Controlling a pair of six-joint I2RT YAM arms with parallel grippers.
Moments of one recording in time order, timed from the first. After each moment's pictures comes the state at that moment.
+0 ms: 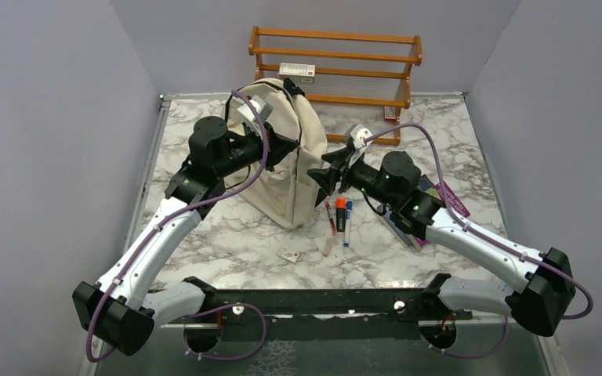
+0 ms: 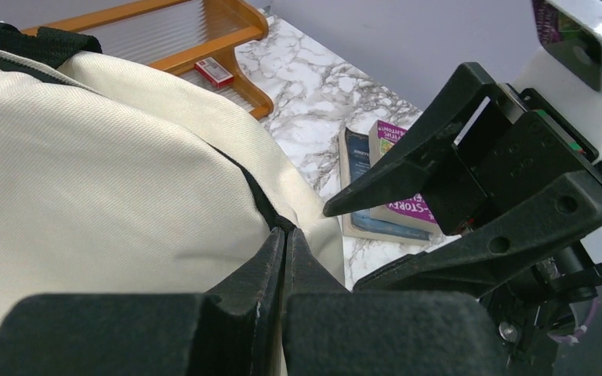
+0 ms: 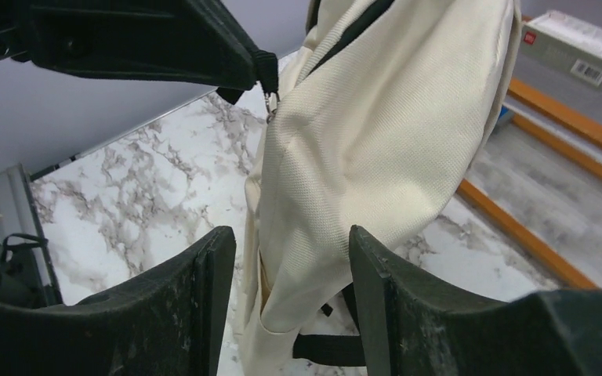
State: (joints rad) left arm -0.47 1.10 1.12 -0.09 0.49 -0.19; right arm 0.79 1.15 0.87 0.27 -0.15 0.01
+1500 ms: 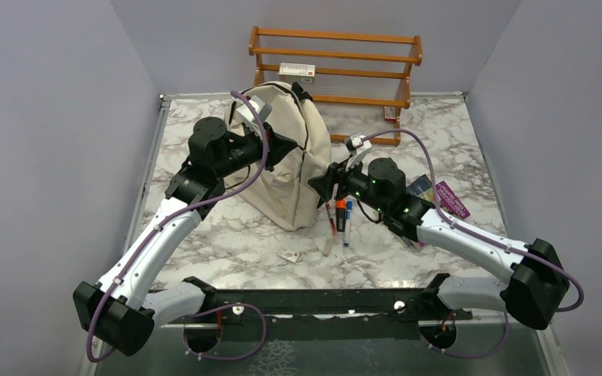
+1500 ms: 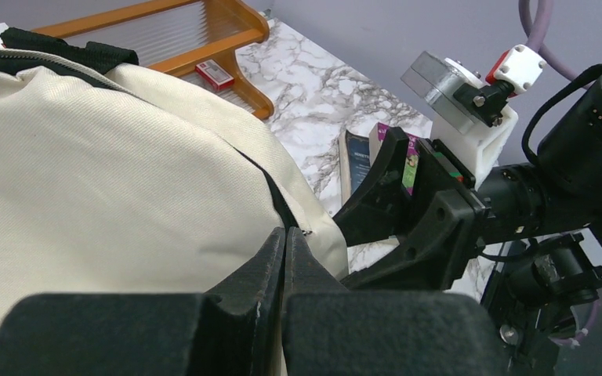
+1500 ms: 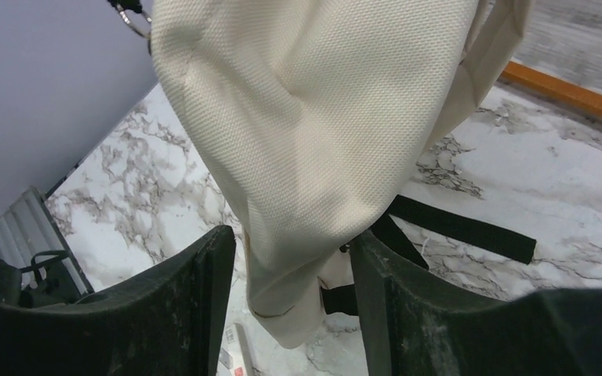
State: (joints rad) left arm -0.47 1.11 1.10 -0.07 0.49 -0.19; right arm 0.79 1.20 0.80 0.22 -0.03 0.31
